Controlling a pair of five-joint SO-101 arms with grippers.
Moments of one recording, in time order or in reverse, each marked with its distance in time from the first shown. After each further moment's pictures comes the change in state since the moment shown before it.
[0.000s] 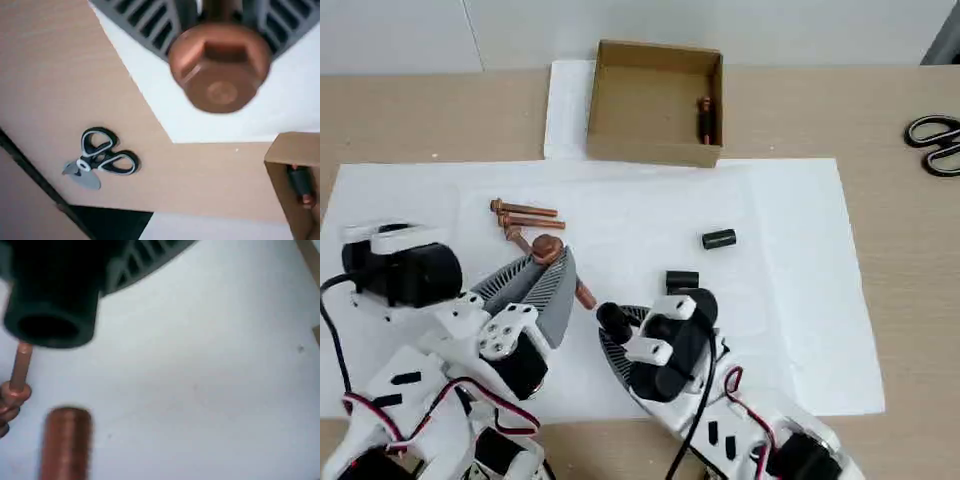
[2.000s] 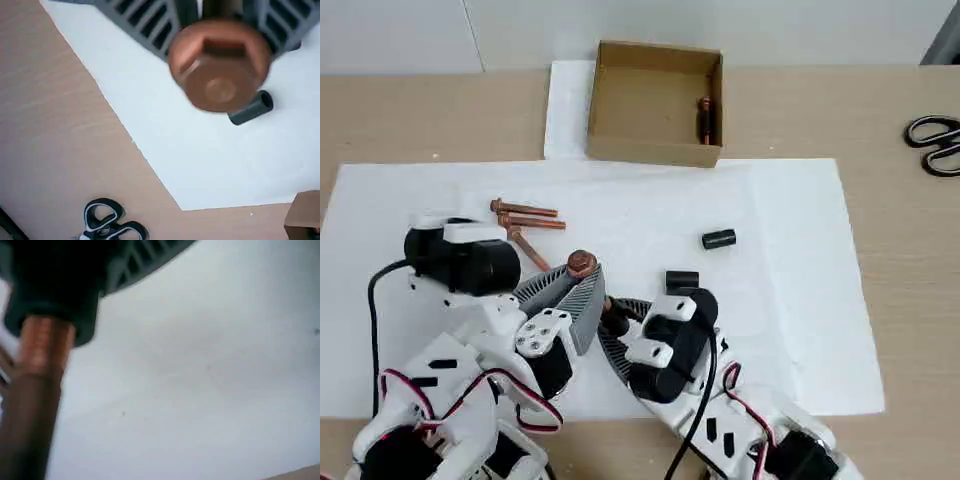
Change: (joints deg) left arm 5.7 0.4 6.3 -0.2 -1.8; right arm 1.2 -0.3 0.9 -3.2 1.3
